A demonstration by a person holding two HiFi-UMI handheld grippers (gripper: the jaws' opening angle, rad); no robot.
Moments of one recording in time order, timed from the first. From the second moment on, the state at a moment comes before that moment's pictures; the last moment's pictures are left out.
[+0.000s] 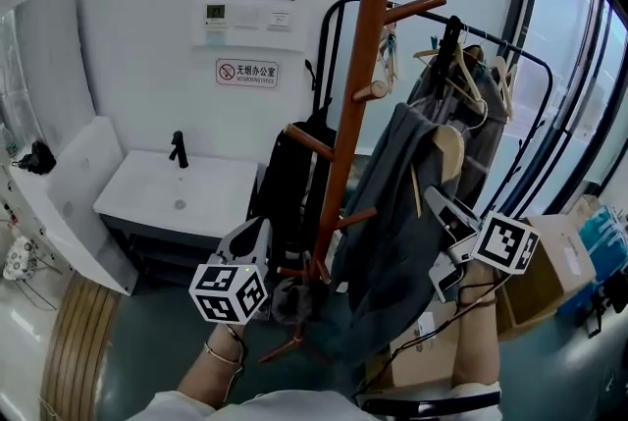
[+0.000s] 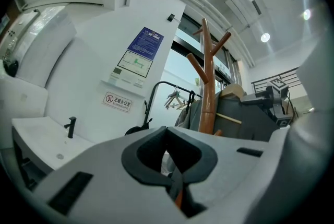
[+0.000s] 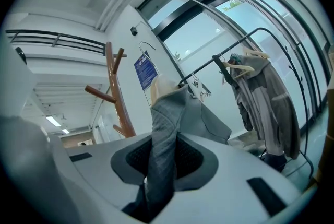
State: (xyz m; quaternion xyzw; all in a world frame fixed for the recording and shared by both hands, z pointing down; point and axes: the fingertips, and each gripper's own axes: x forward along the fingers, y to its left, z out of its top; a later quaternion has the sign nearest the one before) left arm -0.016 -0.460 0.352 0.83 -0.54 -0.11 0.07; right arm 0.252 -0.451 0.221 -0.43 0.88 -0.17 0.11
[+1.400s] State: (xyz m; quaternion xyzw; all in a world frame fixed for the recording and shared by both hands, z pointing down) left arm -0.037 -0.441 0.347 0.80 -0.58 -0.14 0.07; right arm 0.181 -0.439 0.098 -0.35 0.93 -0.05 0.06
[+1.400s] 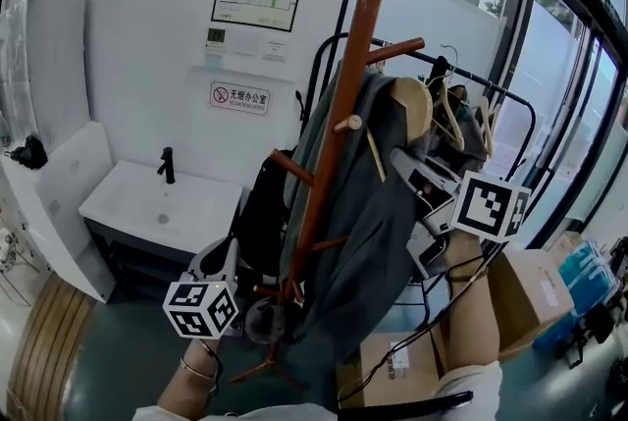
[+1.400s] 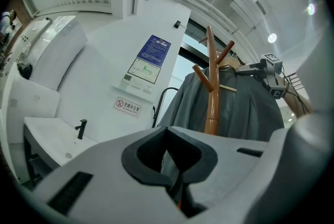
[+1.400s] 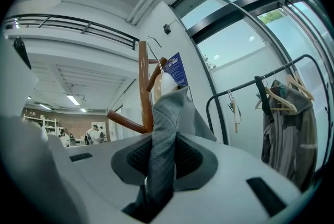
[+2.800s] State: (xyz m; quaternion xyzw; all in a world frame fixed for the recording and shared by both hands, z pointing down) left arm -0.093 -0.433 0.374 0.76 -0.62 -0.14 0.10; right arm 0.138 -0.473 0.130 -0.36 0.93 -0.06 0.00
